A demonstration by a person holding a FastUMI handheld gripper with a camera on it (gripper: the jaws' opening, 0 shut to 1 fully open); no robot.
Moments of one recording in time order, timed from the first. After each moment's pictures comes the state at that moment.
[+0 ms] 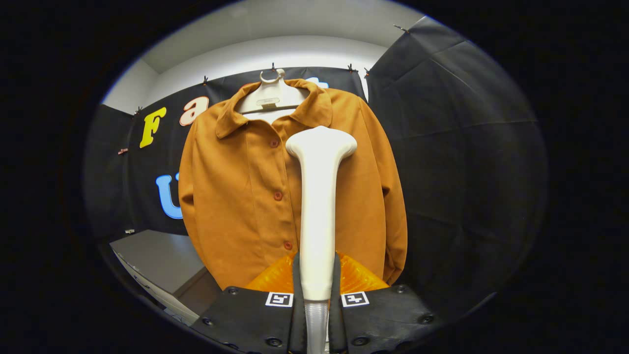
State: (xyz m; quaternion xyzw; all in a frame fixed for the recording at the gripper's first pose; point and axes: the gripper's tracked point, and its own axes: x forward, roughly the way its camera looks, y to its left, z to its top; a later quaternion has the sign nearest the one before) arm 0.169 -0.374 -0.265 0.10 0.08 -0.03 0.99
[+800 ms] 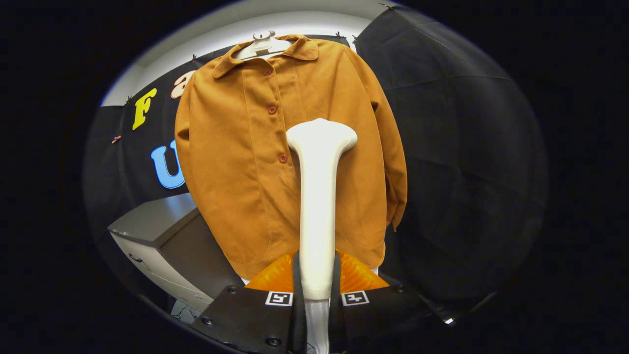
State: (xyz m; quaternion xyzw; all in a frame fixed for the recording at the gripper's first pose) arm 0.111 -0.345 -0.390 0.13 0.20 -0.04 0.97
